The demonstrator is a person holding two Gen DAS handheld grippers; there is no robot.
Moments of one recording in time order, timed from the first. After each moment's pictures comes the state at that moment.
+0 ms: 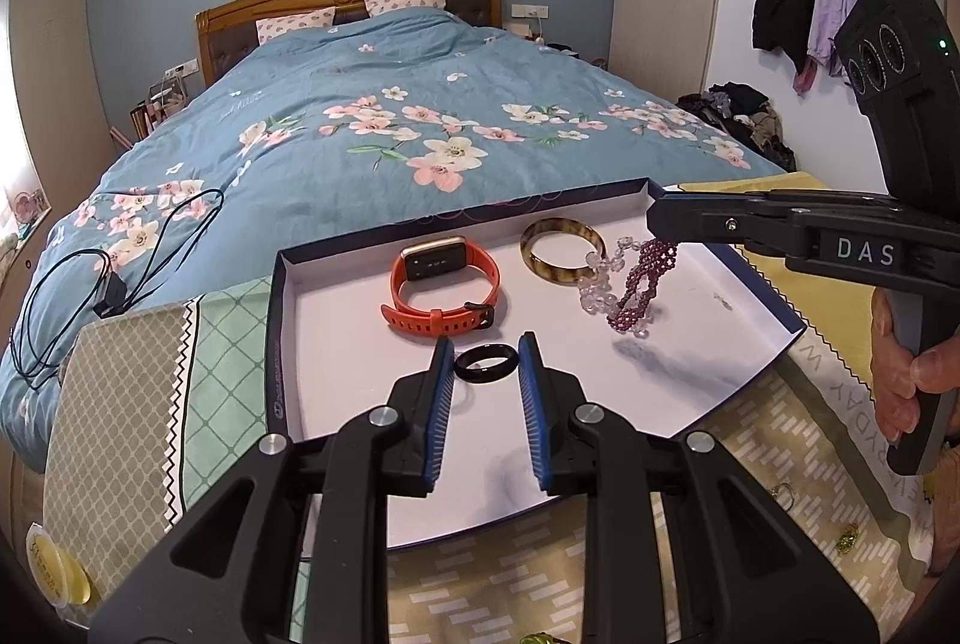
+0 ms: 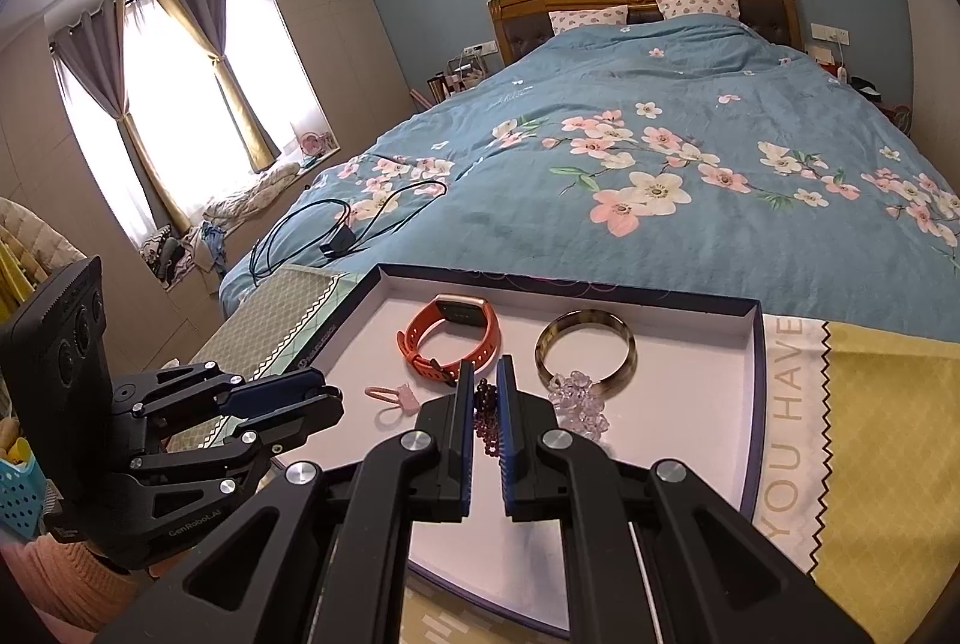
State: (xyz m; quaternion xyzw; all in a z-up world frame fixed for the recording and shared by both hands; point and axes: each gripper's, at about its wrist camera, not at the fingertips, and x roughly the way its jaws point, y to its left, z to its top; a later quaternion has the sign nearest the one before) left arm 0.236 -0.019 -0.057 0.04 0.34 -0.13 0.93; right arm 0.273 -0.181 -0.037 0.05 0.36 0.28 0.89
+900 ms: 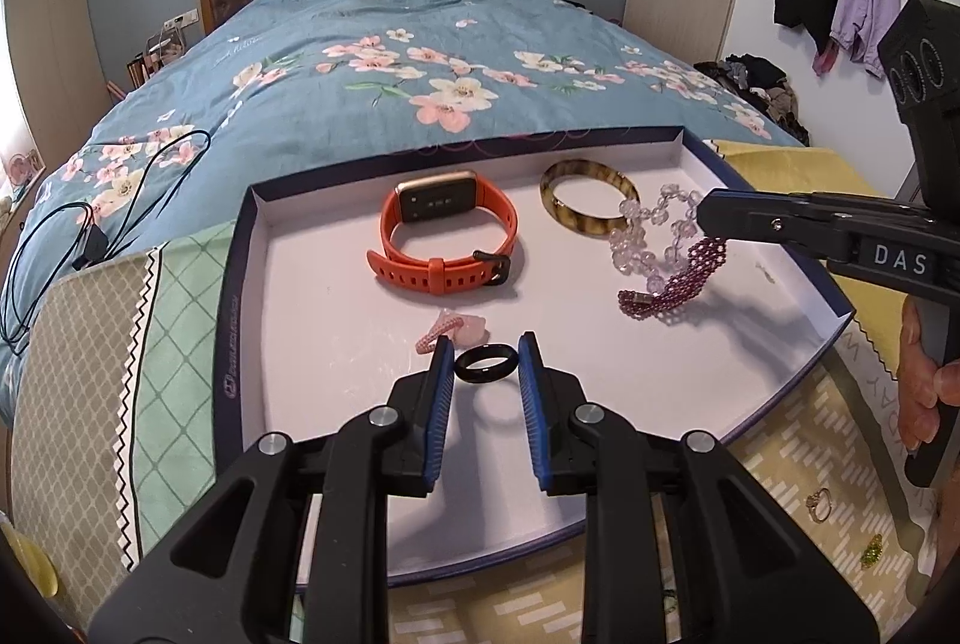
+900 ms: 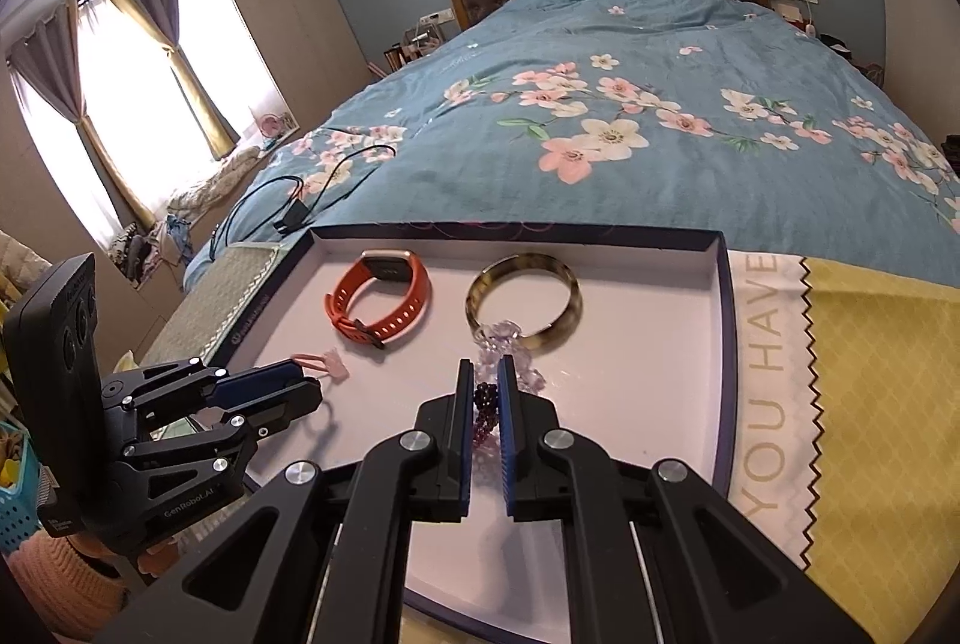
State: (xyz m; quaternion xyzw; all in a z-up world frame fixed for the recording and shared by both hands) left arm 0.272 -0.025 -0.098 0.03 0.40 -0.12 0.91; right arm 0.289 -0.194 -0.068 0.05 0.40 0.24 0.88
